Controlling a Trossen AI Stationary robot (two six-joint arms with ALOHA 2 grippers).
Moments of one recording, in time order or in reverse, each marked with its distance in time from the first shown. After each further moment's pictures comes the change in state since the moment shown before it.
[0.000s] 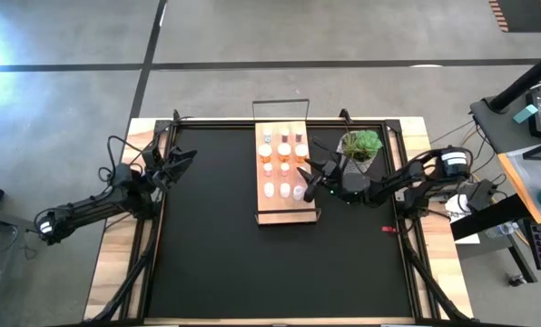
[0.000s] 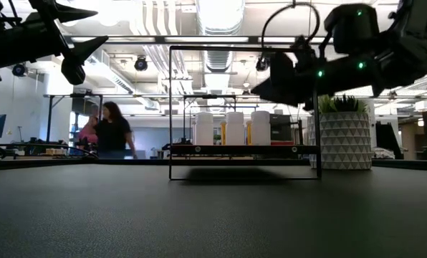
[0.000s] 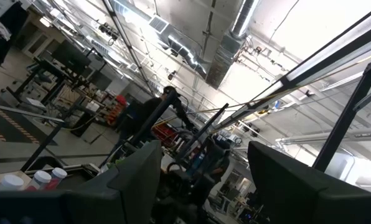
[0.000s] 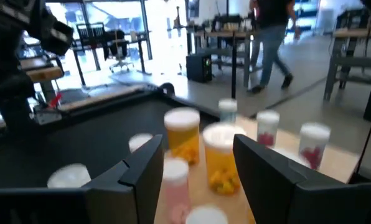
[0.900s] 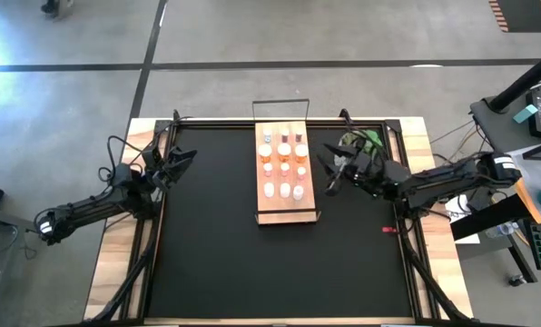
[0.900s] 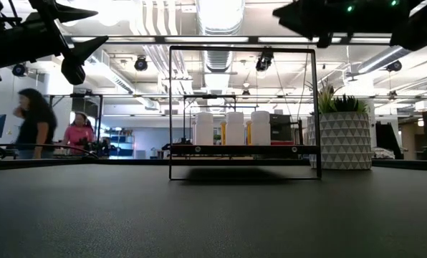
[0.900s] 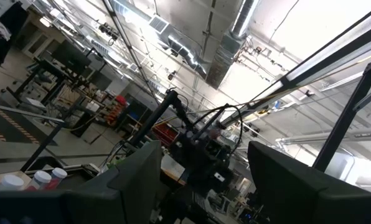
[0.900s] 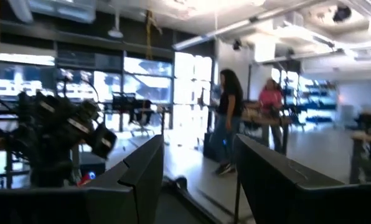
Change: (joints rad) left arm 0.000 0.000 0.000 0.000 0.000 0.000; right arm 0.031 -0.496 0.000 -0.112 -0.103 -0.326
